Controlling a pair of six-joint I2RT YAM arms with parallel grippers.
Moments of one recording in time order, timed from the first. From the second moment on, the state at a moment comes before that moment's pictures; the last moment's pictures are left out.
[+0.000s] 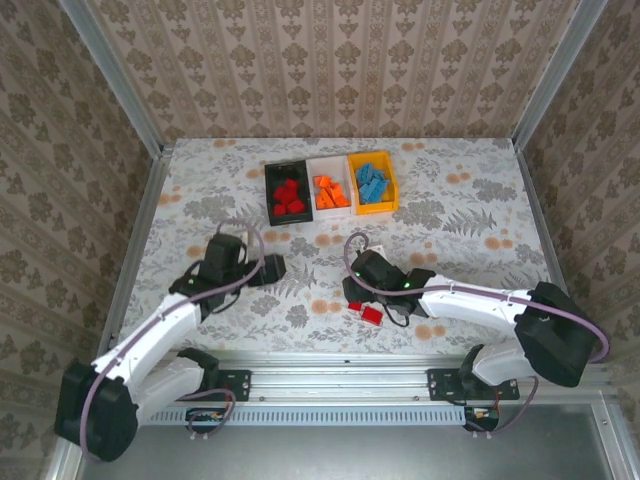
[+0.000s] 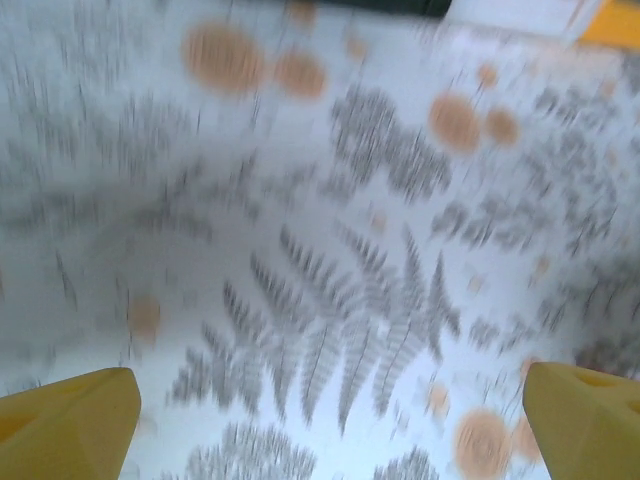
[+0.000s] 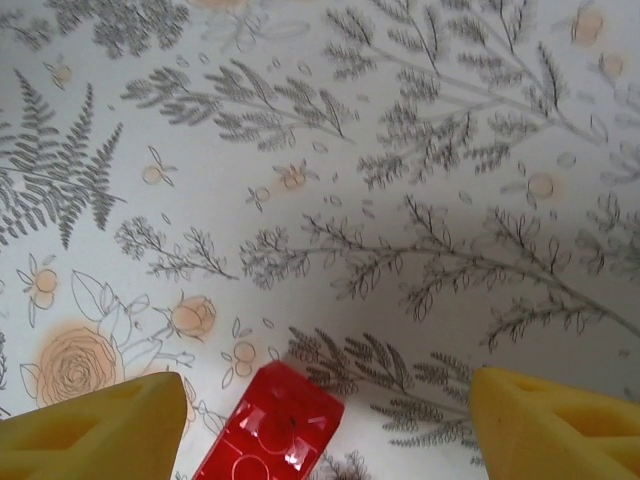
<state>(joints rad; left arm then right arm) -0.46 0.92 0.50 -0.37 0.13 -0.54 0.86 1.38 0.72 -0.33 0.27 0.62</state>
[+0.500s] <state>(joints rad) -0.46 0.67 0.42 -0.39 0.18 -0.62 0.92 1.59 0.83 -0.34 0.16 0.74</state>
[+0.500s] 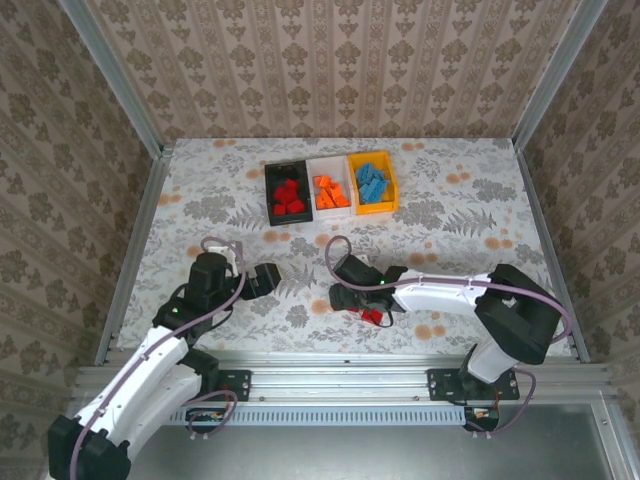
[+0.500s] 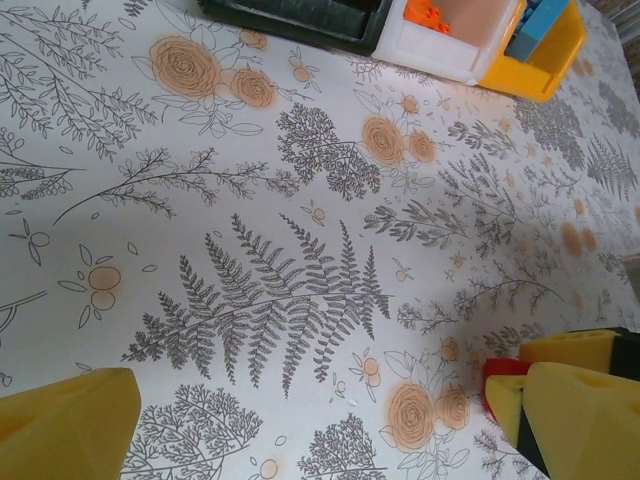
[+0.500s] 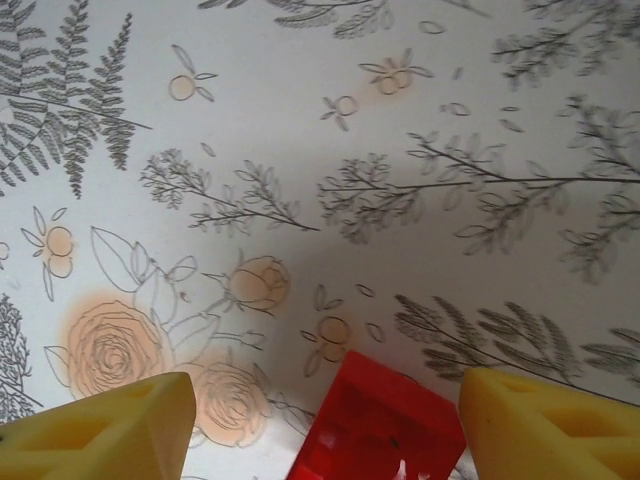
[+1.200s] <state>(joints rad) -0.46 0.67 0.38 -0.37 0.19 -0.65 1.00 1.68 0.93 -0.46 0.17 0.68</state>
